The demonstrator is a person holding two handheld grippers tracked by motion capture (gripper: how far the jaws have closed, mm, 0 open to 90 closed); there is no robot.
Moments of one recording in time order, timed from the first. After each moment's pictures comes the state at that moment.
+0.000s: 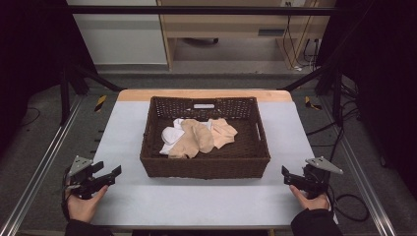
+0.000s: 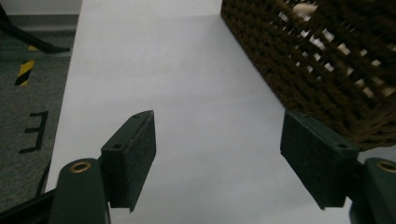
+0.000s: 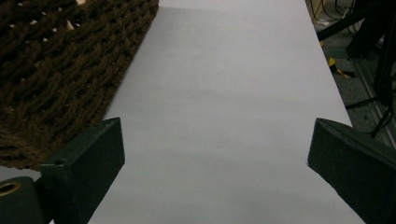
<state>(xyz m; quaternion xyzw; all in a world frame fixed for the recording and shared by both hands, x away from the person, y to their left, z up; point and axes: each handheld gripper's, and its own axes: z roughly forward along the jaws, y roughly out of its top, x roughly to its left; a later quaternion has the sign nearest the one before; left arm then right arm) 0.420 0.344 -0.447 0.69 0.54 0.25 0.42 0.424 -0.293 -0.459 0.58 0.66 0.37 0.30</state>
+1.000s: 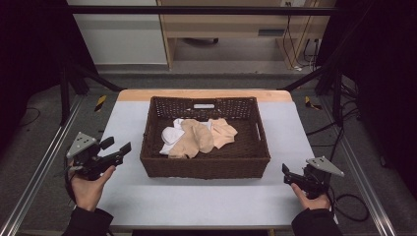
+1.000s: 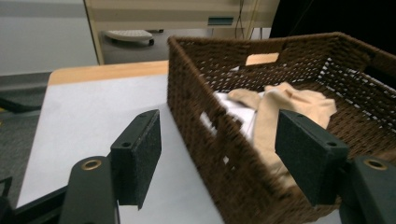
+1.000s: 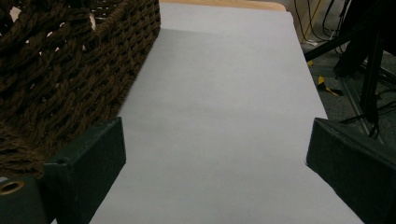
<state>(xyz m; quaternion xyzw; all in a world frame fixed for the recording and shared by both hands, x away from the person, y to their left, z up) 0.435 0.294 -0.362 0.68 0.47 0.27 0.49 0.418 -0.288 -0.449 0.56 0.65 0.38 0.33</state>
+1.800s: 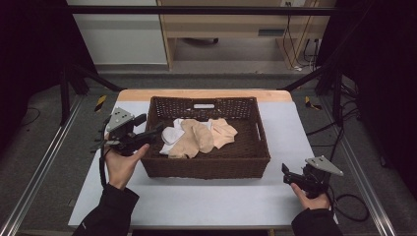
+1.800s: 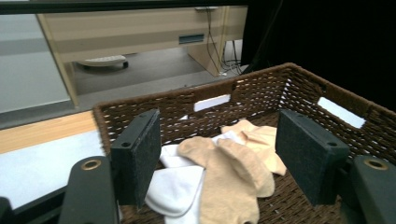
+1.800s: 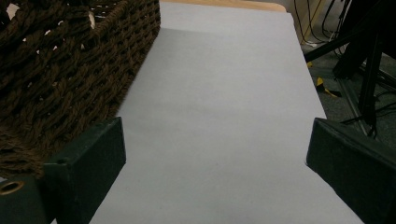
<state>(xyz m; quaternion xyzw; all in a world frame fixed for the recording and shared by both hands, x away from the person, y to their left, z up) 0.473 0.209 -0.321 0.70 0.42 0.27 0.51 0.420 -0.288 -0.449 0.56 0.66 0.38 0.33</state>
